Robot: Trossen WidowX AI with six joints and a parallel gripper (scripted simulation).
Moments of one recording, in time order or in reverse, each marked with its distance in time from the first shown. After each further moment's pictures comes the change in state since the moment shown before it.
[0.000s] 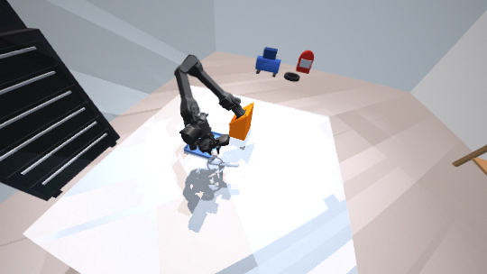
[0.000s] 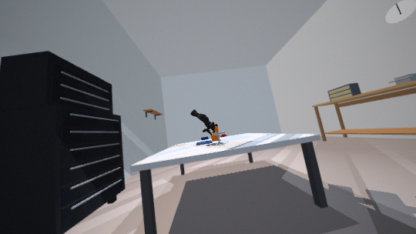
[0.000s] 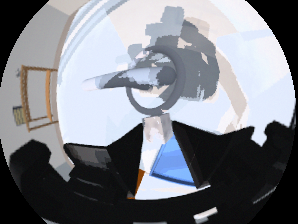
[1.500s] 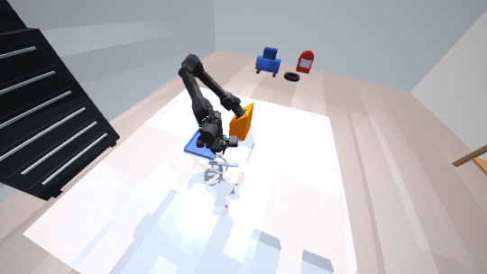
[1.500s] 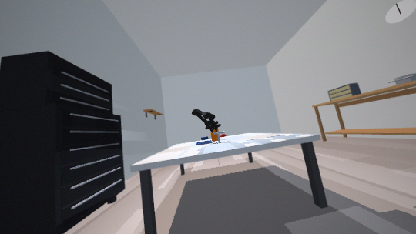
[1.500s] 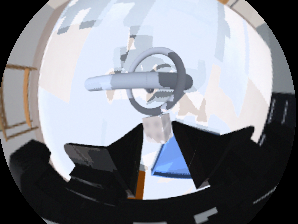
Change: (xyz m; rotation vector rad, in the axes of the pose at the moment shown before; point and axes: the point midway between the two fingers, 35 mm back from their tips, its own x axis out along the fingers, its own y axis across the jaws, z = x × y) arm -0.001 0.031 0.005 -0.032 0.007 -0.199
